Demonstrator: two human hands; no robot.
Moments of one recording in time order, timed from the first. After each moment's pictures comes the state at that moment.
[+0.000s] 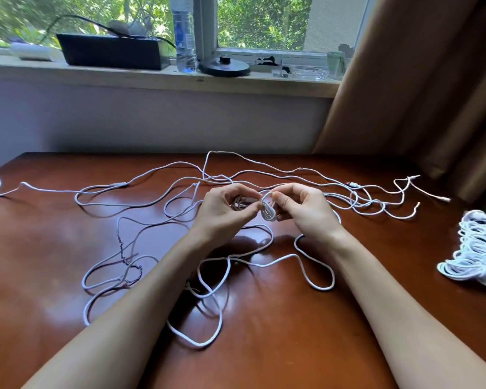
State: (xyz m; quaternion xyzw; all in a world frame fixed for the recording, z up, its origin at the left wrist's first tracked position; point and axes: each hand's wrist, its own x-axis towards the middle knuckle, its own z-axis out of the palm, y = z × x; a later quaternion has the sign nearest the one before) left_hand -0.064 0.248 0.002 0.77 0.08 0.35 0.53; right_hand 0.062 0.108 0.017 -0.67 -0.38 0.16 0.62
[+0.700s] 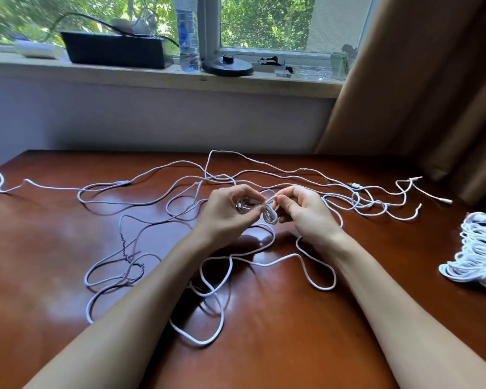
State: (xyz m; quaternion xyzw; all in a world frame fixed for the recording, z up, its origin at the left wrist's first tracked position) left_hand -0.062 0.250 -0.002 0.81 0.05 0.35 0.47; right_hand 0.063 0.110 0.013 -0.69 -0.38 0.18 0.59
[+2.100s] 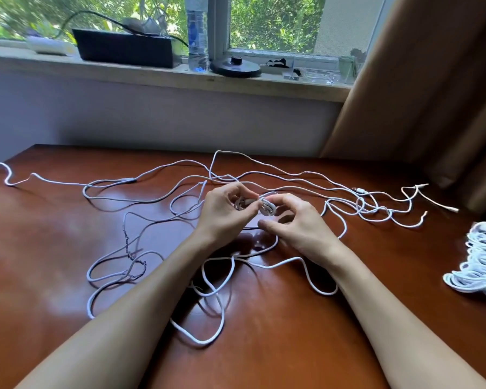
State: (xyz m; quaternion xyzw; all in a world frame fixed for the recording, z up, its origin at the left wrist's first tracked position) left_hand -0.061 0.251 -0.004 0.77 0.15 0.41 0.48; right_hand 0.054 0.107 0.009 -0.73 -0.51 0.08 0.46
